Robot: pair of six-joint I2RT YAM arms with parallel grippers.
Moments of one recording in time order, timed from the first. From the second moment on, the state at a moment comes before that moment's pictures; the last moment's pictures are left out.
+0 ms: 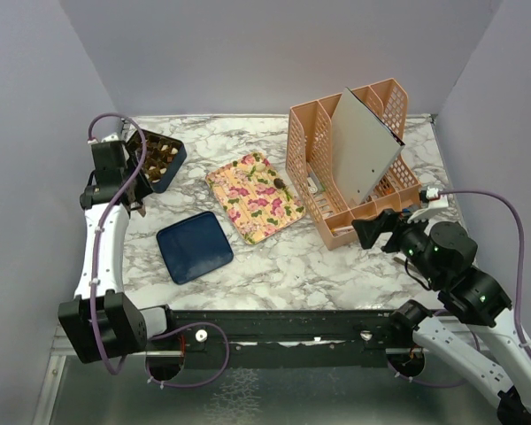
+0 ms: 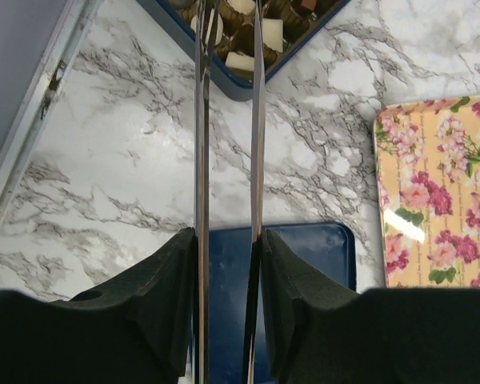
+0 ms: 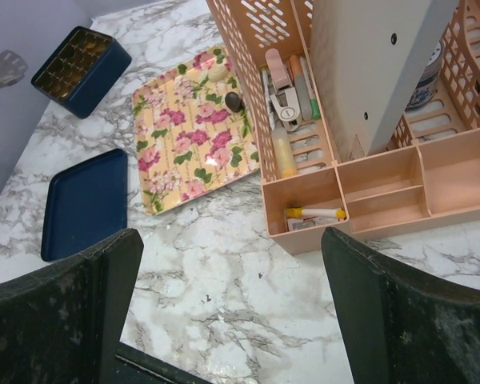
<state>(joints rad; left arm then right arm) 0.19 1.24 1.15 -0.64 -0.04 -0.27 0.62 0.47 0.82 -0.59 0.23 0.42</state>
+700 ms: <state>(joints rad) 0.19 1.01 0.86 -0.64 -0.12 -0.40 0.62 0.48 0.85 -0.63 0.24 0.42</state>
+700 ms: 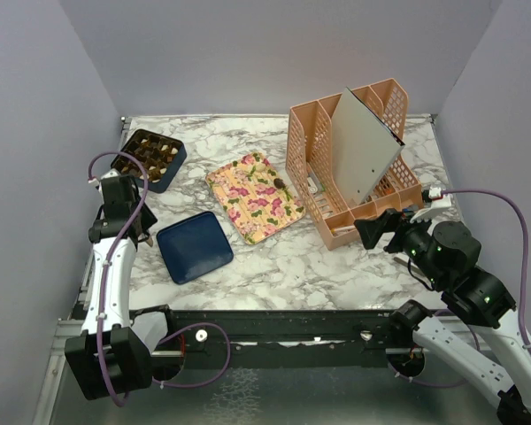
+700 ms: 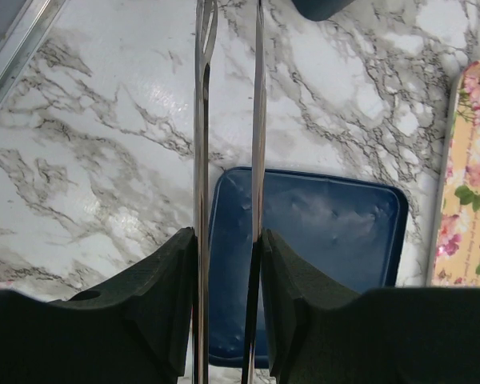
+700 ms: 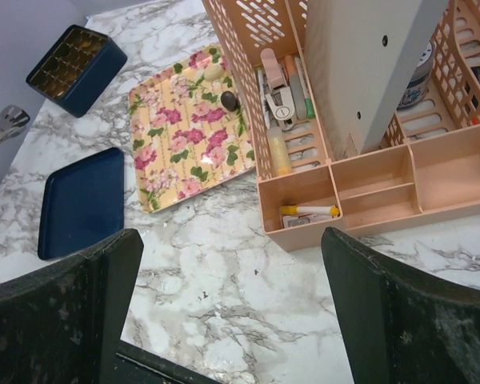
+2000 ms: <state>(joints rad) 0.21 1.20 0.79 -0.72 -0.29 -0.68 0.62 0.49 0.85 -0.64 0.27 0.39</state>
